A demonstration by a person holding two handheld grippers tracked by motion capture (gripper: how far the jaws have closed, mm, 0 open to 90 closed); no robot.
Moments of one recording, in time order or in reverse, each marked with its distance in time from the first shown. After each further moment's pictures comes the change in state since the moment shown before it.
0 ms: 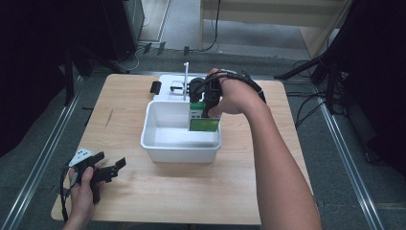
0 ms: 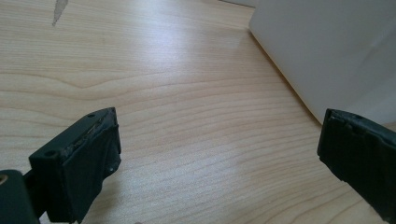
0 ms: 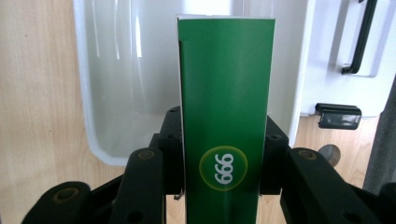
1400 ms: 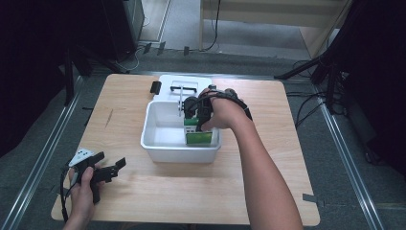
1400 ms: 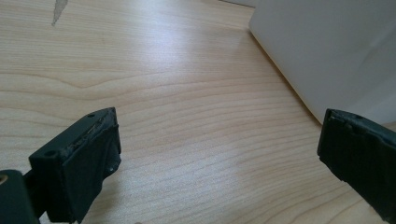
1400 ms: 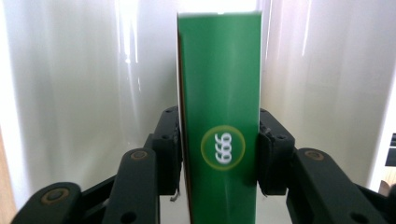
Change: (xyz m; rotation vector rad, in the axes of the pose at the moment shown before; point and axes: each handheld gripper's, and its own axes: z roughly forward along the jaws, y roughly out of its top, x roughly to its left) left arm 0.000 0.000 0.000 -0.001 0.000 -0.001; right arm 0.003 0.008 0.076 -0.008 0.037 0.006
